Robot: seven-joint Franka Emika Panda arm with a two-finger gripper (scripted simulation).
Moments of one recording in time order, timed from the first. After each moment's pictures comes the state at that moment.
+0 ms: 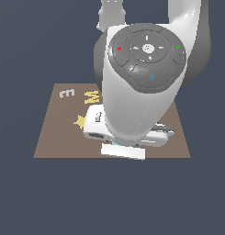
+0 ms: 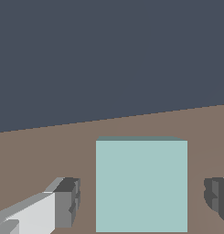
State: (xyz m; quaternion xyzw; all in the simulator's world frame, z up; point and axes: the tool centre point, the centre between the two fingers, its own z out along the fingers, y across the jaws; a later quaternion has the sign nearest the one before) arm 0.103 0.031 0.050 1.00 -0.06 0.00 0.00
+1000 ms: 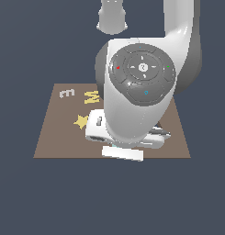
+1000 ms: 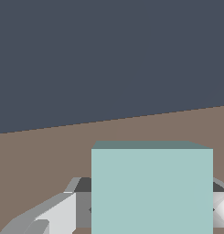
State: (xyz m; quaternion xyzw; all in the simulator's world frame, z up) arm 0.103 0.031 0.031 1.00 -0.06 0.00 0.00
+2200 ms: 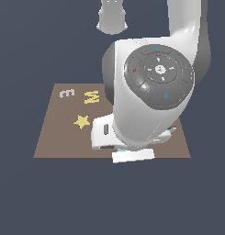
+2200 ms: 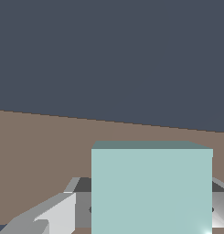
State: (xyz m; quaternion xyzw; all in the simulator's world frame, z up) arm 0.109 0.046 0.033 1.00 0.05 0.00 0.00
